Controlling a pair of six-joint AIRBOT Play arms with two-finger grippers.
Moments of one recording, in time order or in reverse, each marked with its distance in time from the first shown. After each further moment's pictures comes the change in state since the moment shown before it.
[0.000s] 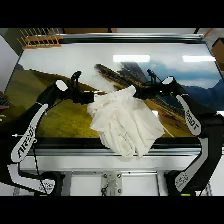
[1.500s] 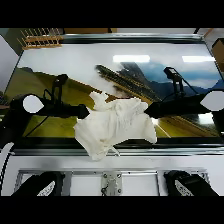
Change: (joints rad) left arm -0.048 0.614 -0.289 0.202 -0.227 -0.179; right arm 0.150 1.000 -0.471 -0.298 0.266 0.294
